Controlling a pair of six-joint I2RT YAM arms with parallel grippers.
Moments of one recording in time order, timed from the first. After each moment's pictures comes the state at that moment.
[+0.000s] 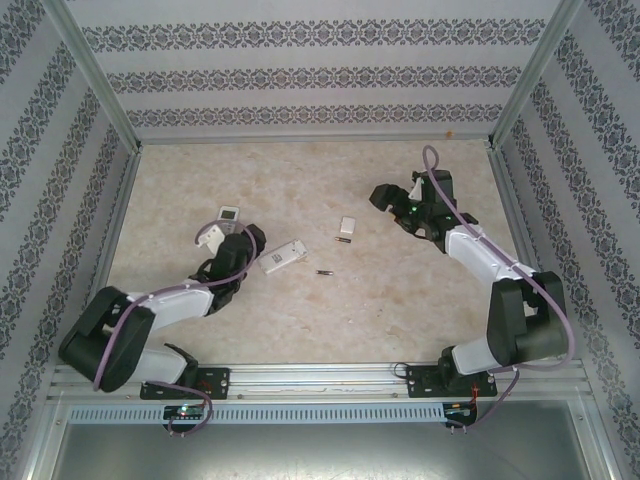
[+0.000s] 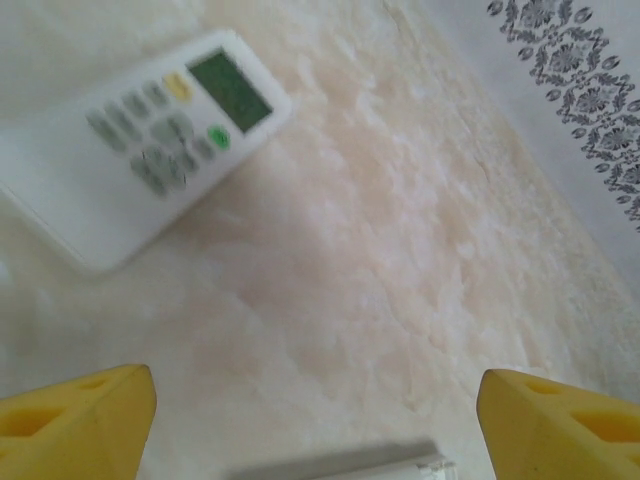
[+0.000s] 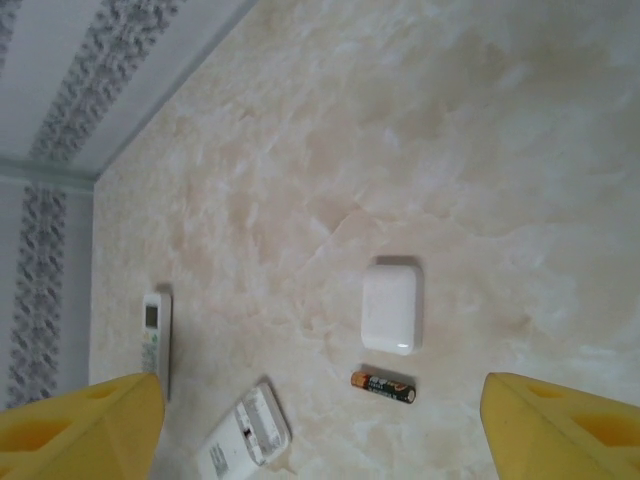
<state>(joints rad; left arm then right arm) -0.46 1.33 0.47 0.27 -0.41 -1.05 0.18 1.45 0.91 -0.13 -0.41 0.75</state>
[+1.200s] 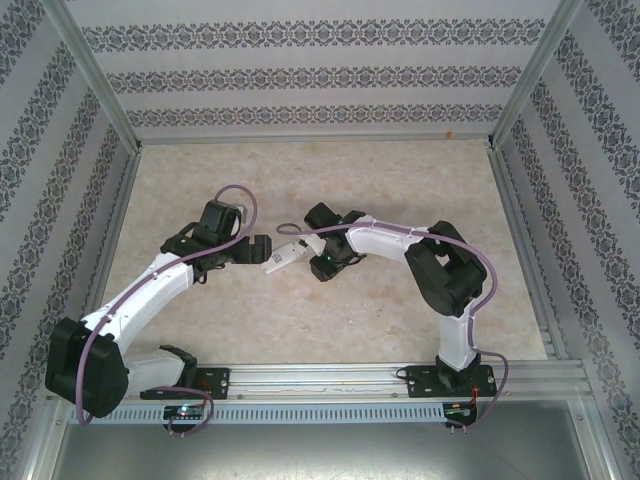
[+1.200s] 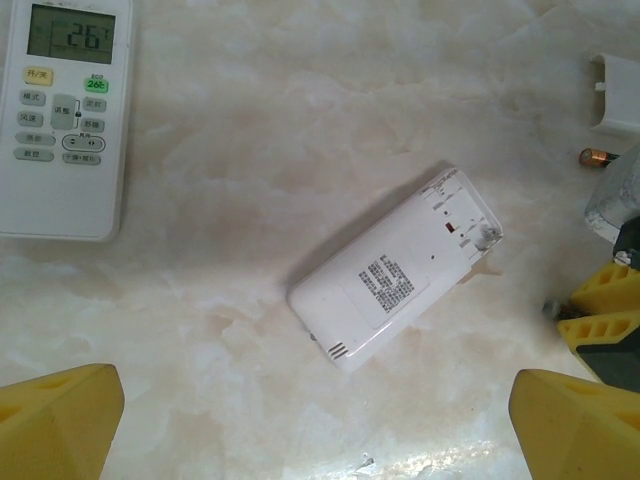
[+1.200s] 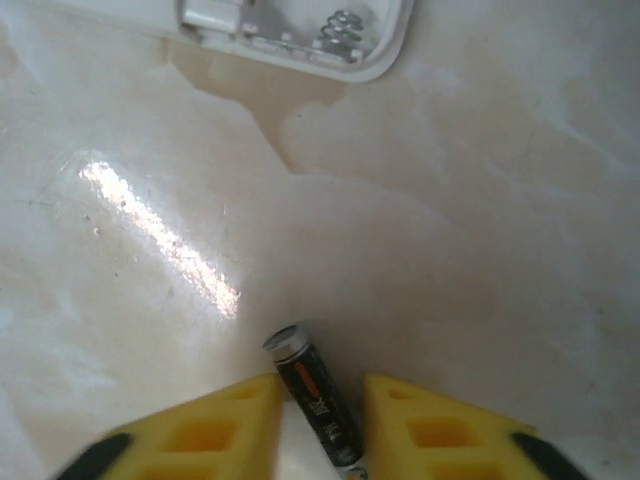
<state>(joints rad) -0.36 1.21 0.86 -0.58 0.01 -0.36 0.72 1.96 1.29 -0.69 -0.14 0.00</state>
